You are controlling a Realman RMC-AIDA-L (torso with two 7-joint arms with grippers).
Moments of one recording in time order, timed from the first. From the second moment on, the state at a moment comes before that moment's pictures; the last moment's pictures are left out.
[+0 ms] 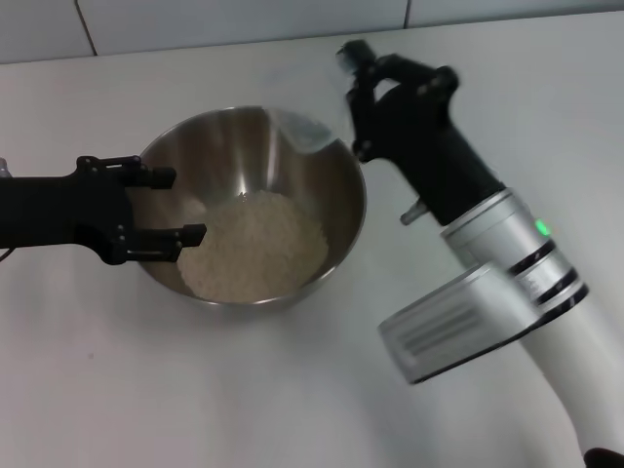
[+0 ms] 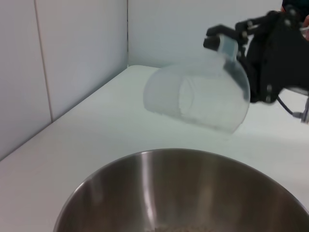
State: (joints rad) left arm -0.46 -2.06 0.99 1.03 2.00 1.53 -1.53; right arm 0.53 2.09 0.07 0.54 -1.72 -1.49 -1.17
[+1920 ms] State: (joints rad) left arm -0.48 -2.06 0.99 1.02 2.01 1.53 -1.53; right arm 0.54 2.09 0.22 0.26 -1.76 -0.88 -0.03
